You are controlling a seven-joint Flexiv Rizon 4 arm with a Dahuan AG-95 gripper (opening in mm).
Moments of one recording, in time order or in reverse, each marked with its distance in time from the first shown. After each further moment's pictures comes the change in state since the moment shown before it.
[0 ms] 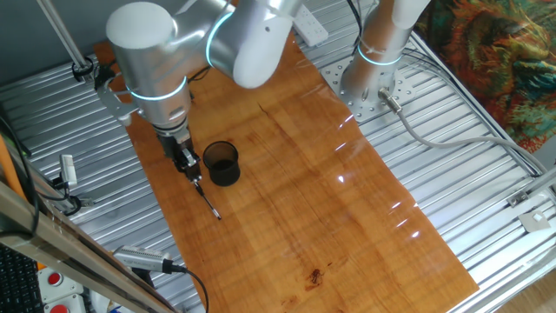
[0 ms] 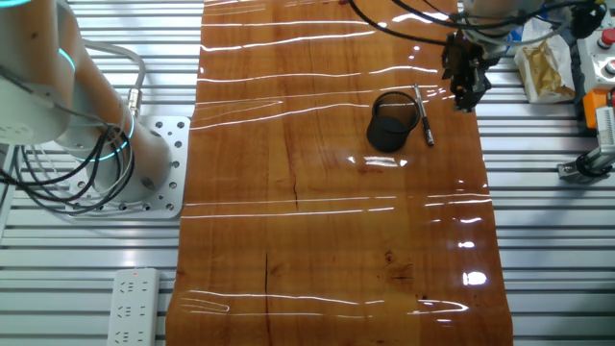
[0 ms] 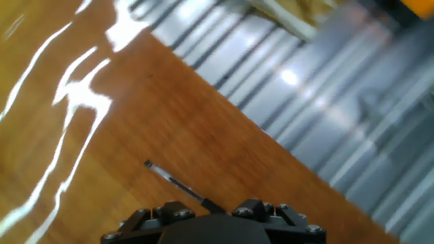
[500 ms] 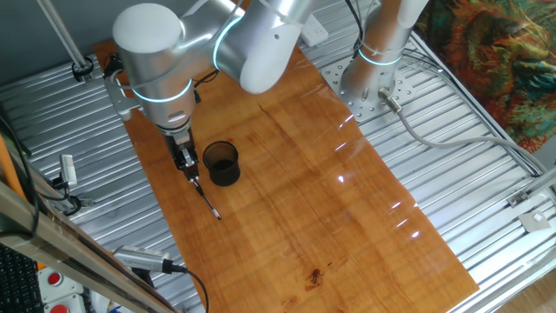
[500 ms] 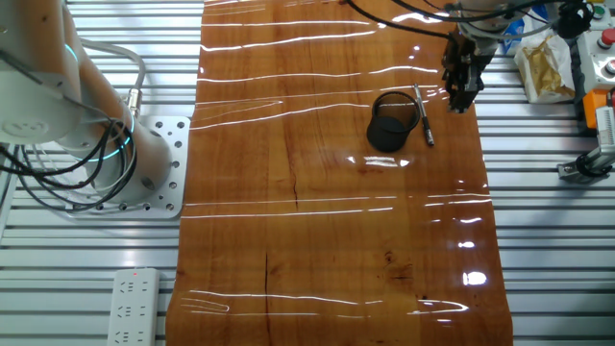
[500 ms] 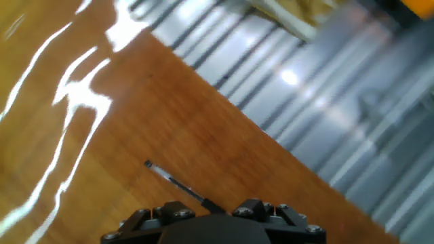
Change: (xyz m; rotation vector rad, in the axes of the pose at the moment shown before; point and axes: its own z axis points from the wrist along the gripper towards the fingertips) arm 0.003 -0.002 -0.002 0.031 0.005 0.126
